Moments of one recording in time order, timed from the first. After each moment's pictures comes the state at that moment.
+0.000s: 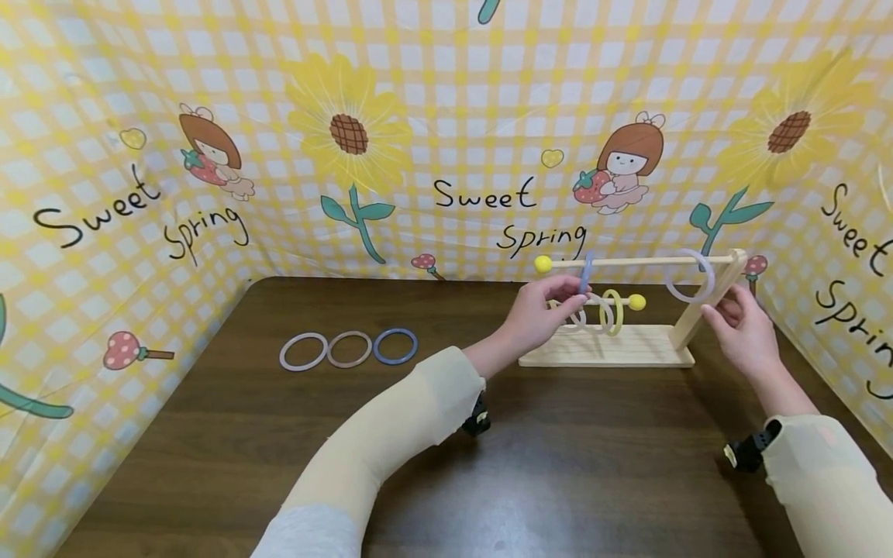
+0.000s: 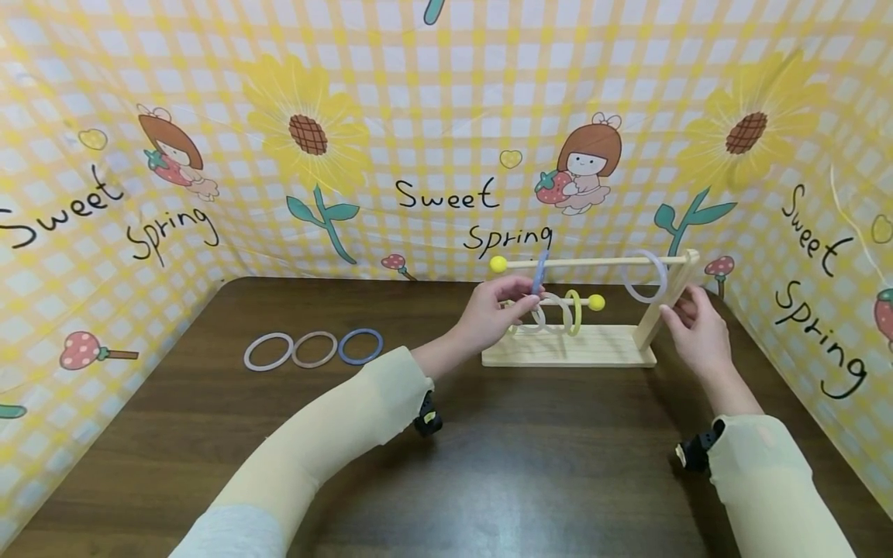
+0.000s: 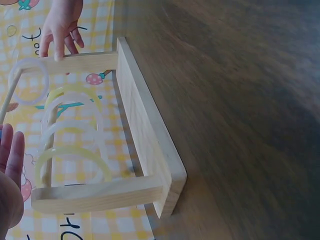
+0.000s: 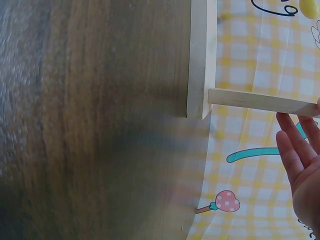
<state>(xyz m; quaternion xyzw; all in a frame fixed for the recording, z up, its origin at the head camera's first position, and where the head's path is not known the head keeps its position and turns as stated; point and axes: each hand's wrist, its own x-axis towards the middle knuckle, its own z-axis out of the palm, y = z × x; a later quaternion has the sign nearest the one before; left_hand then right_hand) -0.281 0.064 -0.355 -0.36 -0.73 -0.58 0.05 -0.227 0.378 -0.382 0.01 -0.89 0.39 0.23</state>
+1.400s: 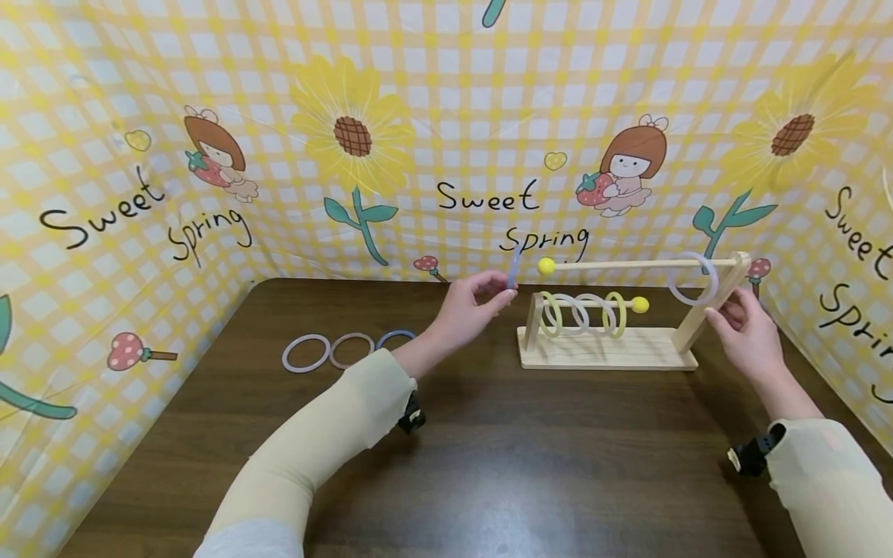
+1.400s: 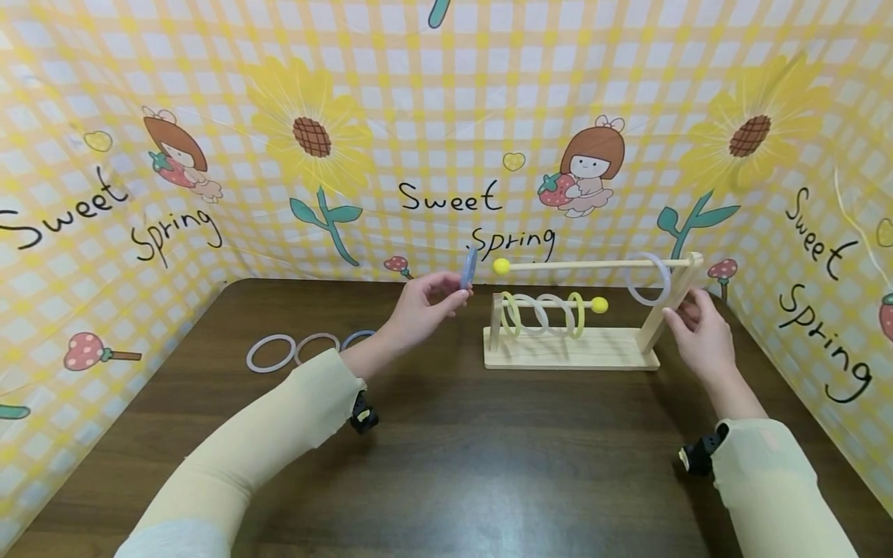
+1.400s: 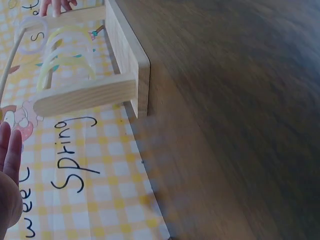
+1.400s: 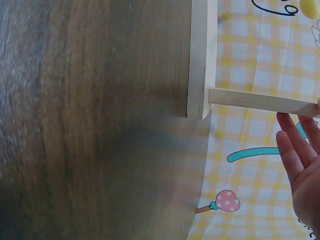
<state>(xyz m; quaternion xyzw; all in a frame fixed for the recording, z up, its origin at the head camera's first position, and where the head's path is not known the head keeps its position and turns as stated) -0.291 -0.028 -0.351 -0.33 -0.74 -0.57 0.08 -0.227 0.379 -0.382 -0.01 -0.90 0.38 0.22</state>
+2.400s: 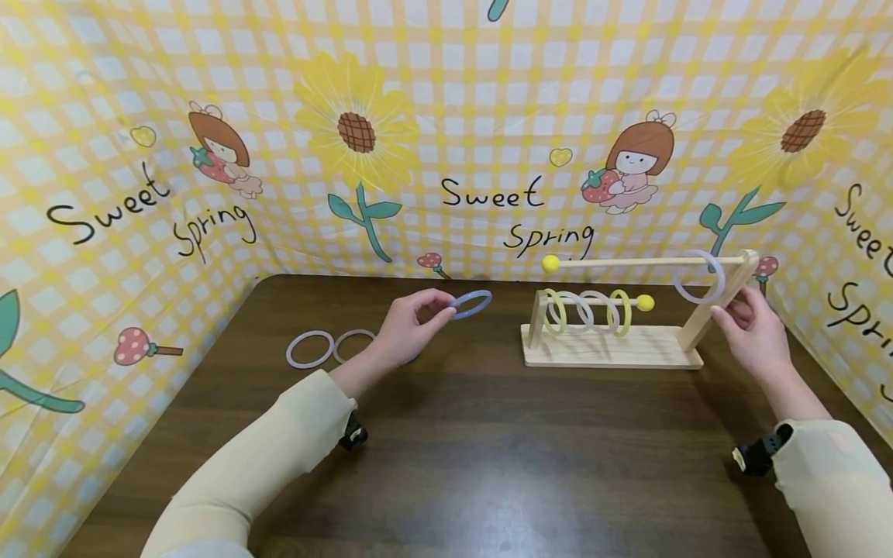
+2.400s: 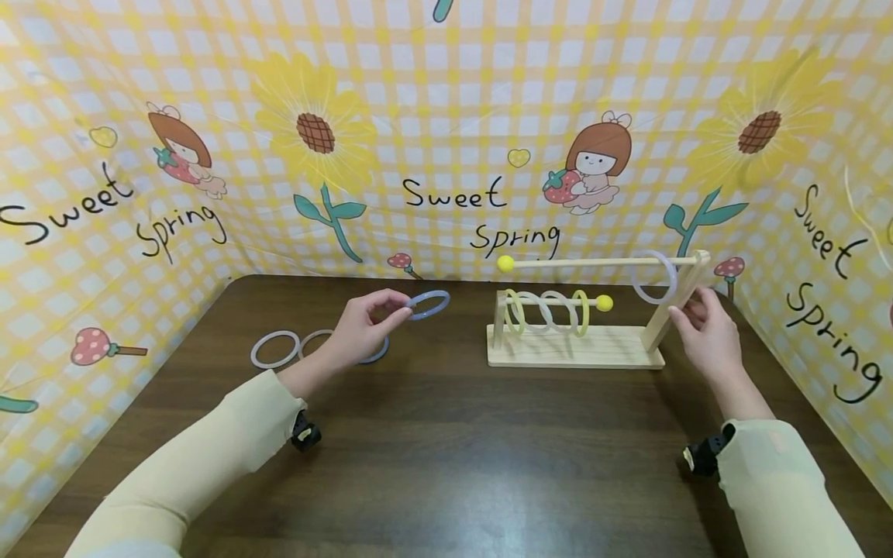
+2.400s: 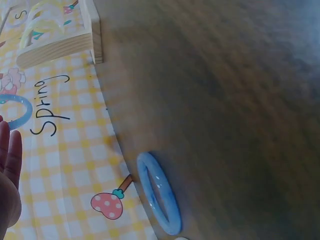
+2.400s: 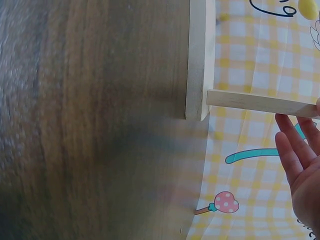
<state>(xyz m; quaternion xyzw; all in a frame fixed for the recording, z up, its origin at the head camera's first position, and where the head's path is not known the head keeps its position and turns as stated) -0.281 -0.112 -0.373 -0.33 -0.80 -0.49 0.14 -0.225 0.377 -0.379 -0.01 -0.90 0.38 0.22</state>
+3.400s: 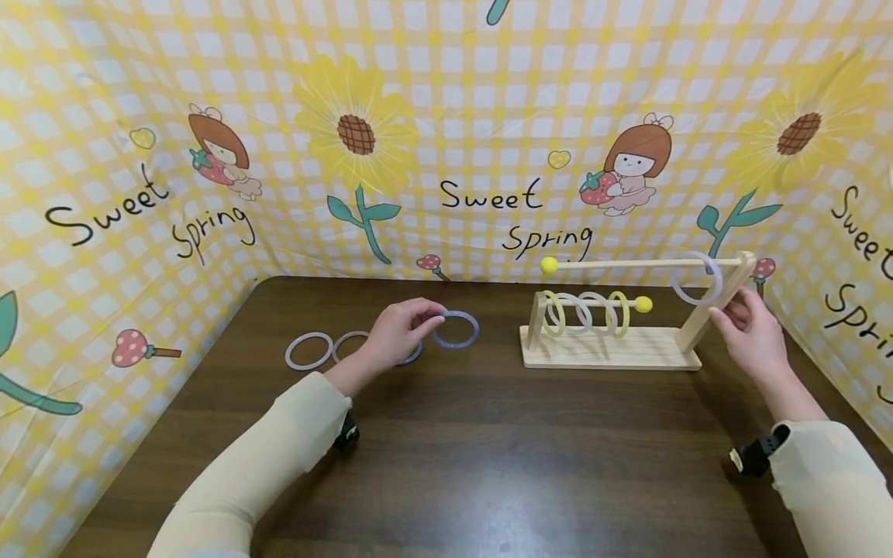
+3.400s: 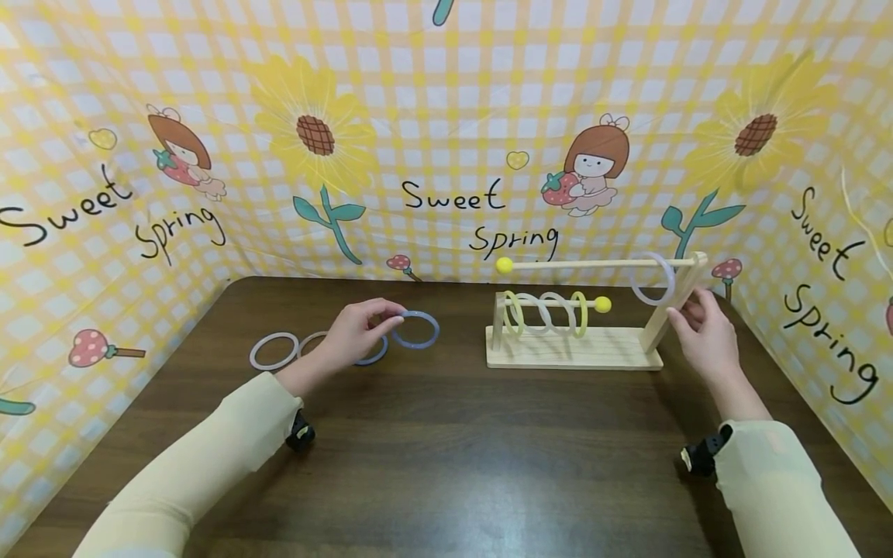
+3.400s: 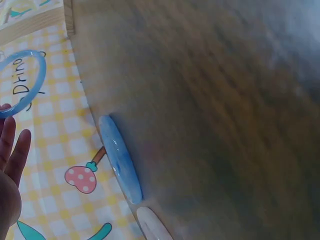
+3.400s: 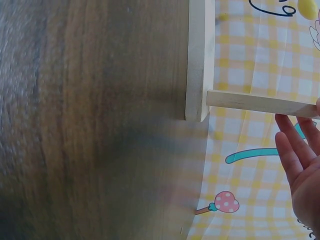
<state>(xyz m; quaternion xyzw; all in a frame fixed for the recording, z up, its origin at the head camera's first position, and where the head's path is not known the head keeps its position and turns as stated) -0.296 -0.131 -0.391 -0.34 -0.85 -0.37 0.14 -0.226 0.378 -0.381 0.00 -0.89 0.39 0.23</state>
